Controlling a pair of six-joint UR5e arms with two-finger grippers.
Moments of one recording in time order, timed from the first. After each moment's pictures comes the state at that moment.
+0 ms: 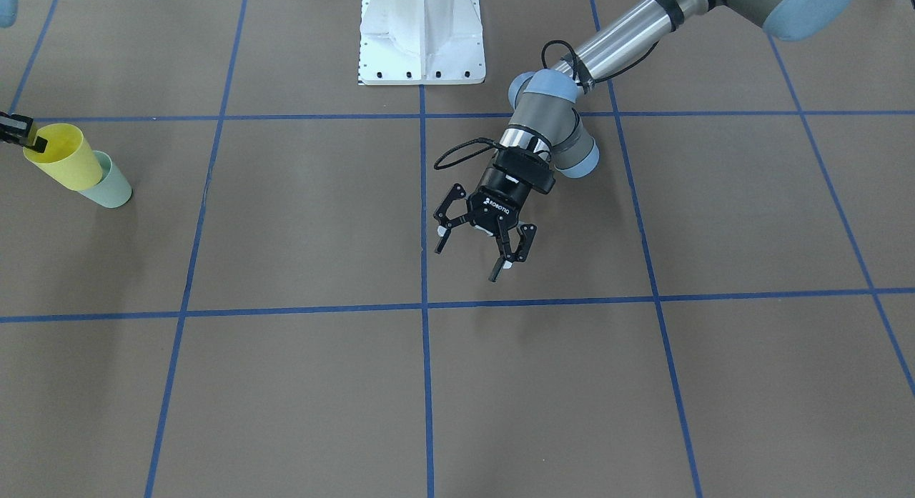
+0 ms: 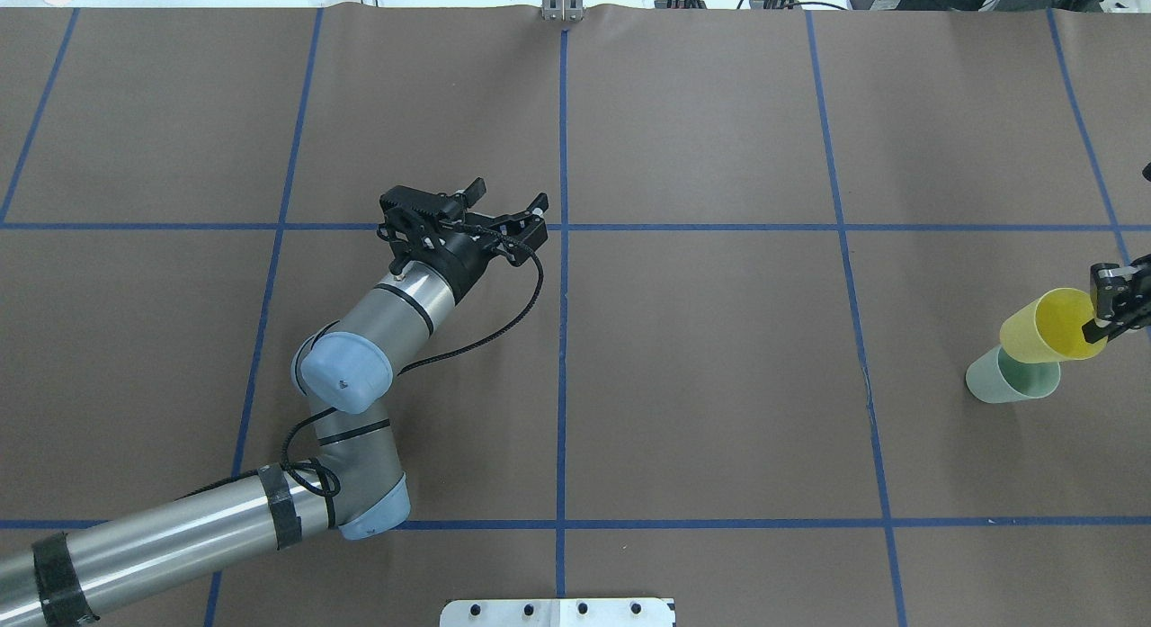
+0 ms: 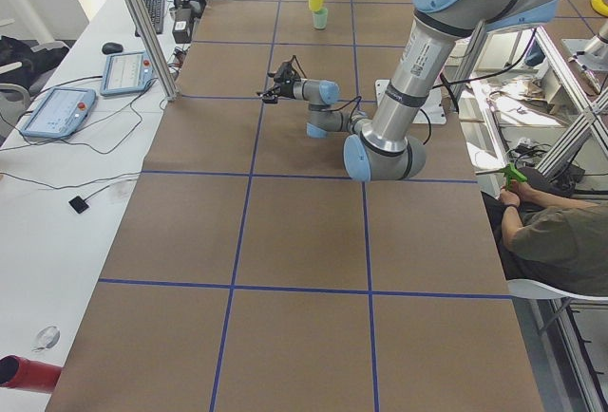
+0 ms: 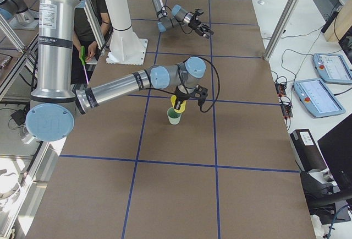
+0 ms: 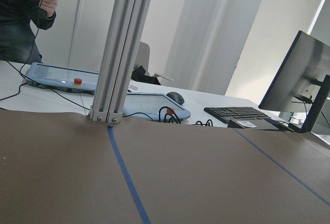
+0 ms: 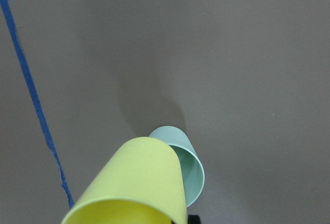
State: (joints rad) left arm -0.41 -2.24 -1.16 -3.07 -0.98 -0.87; right arm 1.16 -1.67 2.01 -1.77 2.46 0.61
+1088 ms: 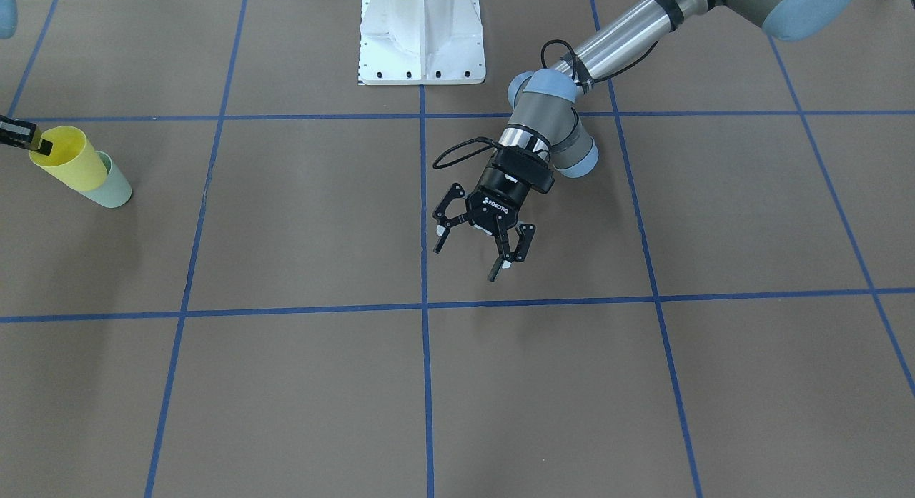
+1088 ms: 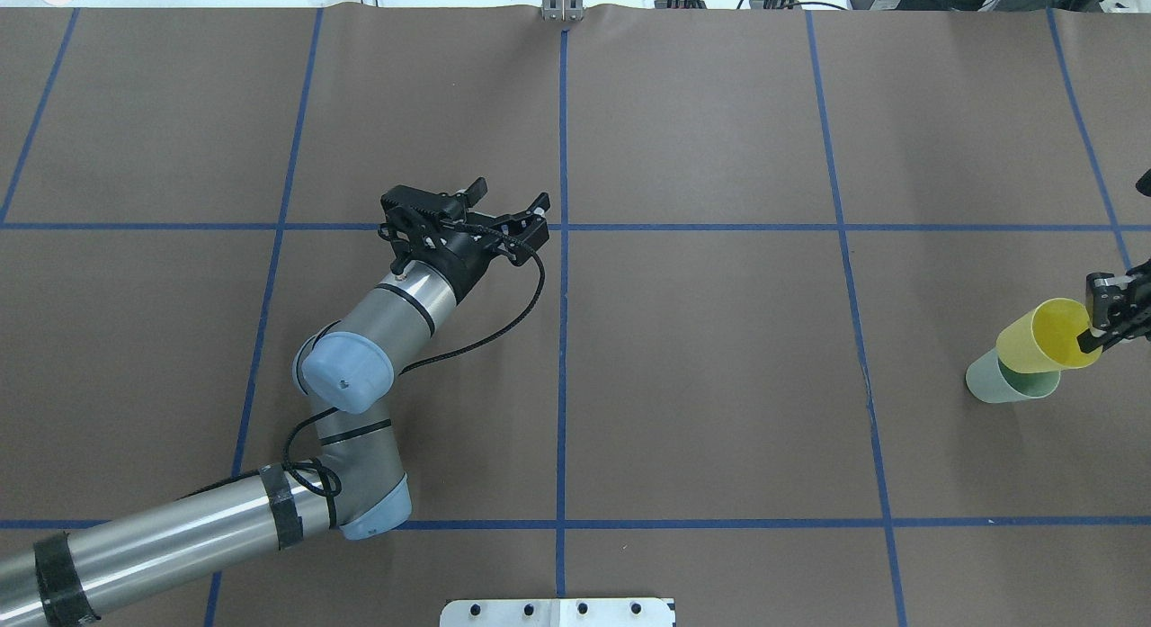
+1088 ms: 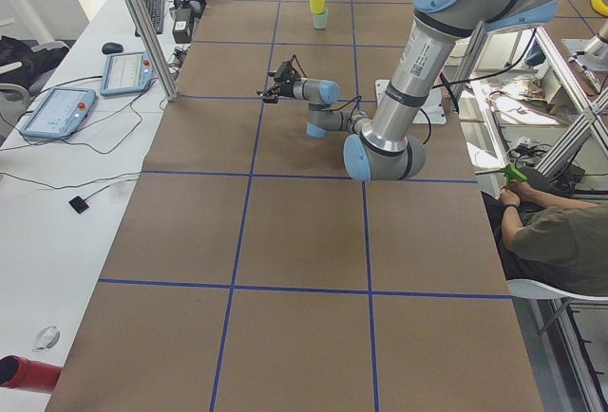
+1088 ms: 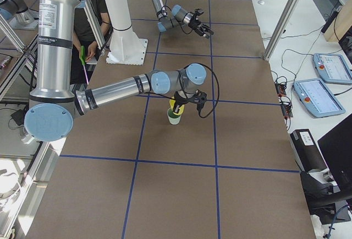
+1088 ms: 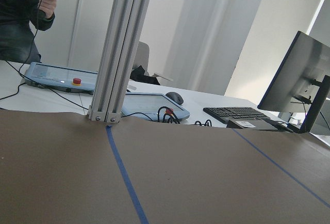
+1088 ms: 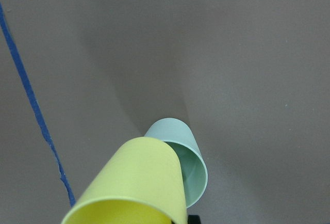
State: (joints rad) left arm -0.41 -2.24 -1.16 -3.07 -0.98 -0.87; right arm 1.16 -1.68 1.97 -1.74 2.50 0.60
